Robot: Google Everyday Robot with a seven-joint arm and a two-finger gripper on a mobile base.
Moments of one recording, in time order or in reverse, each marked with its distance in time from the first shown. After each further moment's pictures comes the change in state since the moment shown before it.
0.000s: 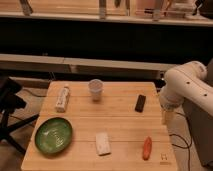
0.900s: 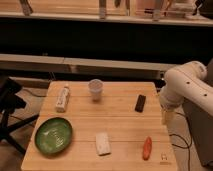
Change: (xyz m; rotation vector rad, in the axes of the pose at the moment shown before) arm -0.001 0.002 0.001 -0.002 0.001 -0.007
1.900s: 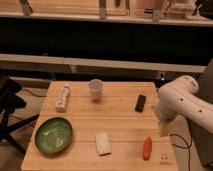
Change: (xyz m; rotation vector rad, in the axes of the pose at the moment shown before) arm -0.030 0.059 0.036 -0.010 0.010 -0.170
